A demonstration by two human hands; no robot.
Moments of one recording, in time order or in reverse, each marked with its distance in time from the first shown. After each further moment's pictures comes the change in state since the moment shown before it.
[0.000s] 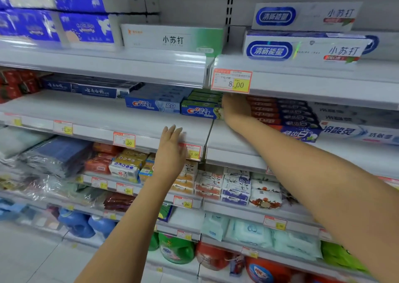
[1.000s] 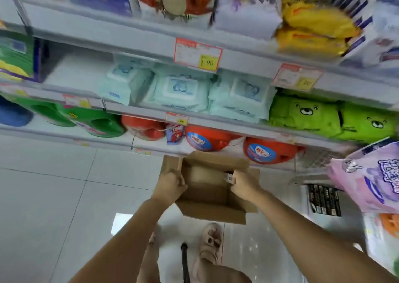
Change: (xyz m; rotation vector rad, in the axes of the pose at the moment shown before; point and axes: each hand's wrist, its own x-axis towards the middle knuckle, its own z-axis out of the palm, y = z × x) left_hand -0.382 -0.037 0.419 -0.057 -0.981 -0.497; right_hand -0.505 0.441 0.205 -0.120 -1.145 0.469
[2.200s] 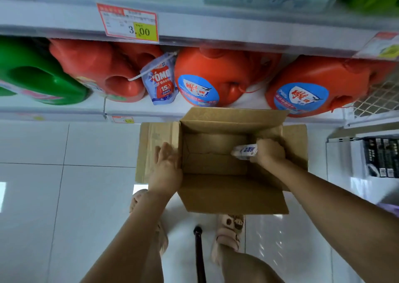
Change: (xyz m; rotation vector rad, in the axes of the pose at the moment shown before) left_hand 0.133 -0.143 0.165 0.309 0.099 0.097; right_hand 0.180 0.113 0.167 -0.154 0.047 0.242
